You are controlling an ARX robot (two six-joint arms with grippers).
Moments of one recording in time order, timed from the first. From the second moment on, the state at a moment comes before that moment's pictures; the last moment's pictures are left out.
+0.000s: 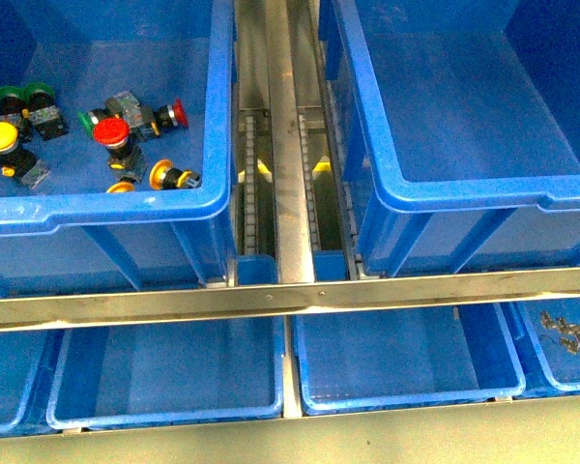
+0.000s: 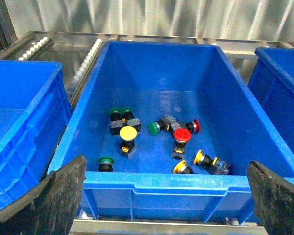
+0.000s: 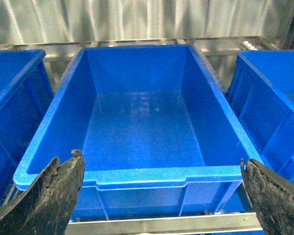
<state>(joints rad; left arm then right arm) 0.00 0.01 0.02 0.00 0.00 -0.01 0.00 0.00 0.02 0.00 0.00 0.00</state>
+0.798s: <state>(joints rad) 0.00 0.01 0.02 0.00 0.00 -0.01 0.00 0.00 0.02 0.00 0.00 0.00</state>
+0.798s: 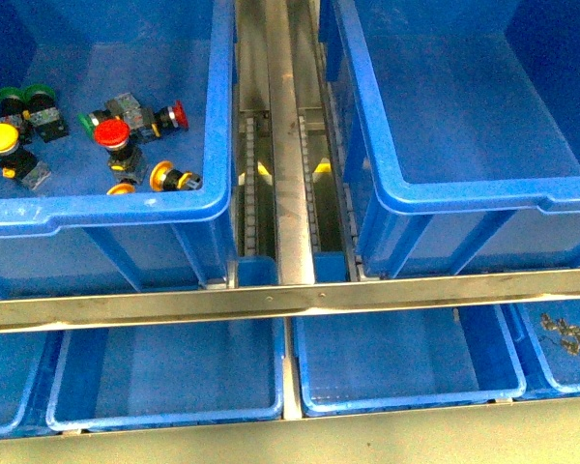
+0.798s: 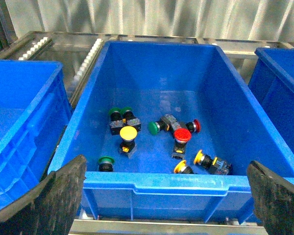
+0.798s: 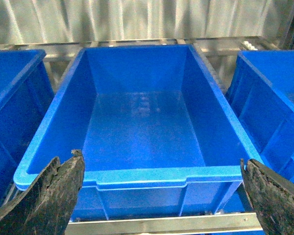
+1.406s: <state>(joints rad) 0.16 0.57 0.24 -0.06 0.03 -0.16 0.00 0.00 0.02 0.00 0.00 0.00</state>
